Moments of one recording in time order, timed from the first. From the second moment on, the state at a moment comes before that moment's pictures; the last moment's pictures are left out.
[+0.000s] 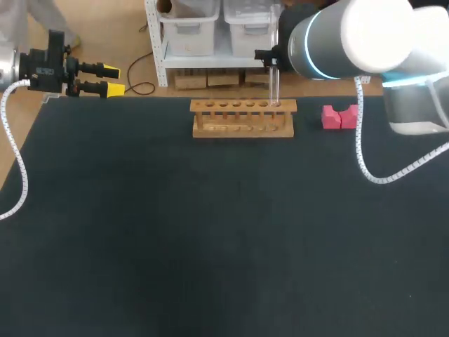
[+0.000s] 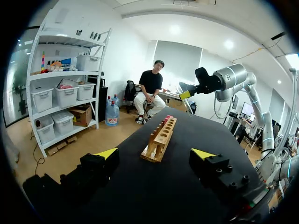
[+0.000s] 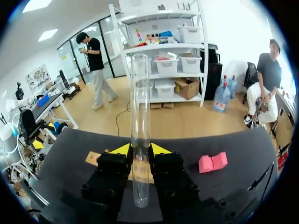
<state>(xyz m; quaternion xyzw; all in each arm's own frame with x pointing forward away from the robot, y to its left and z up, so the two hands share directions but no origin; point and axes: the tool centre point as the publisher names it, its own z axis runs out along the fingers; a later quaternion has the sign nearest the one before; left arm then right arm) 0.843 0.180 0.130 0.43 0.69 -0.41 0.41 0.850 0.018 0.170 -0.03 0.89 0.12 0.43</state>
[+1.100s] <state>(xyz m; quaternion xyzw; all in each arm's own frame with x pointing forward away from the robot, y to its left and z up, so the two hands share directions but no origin) 0.843 0.180 0.130 0.43 0.69 -0.41 0.41 0.842 0.024 0.182 -0.02 0.81 0.12 0.57</state>
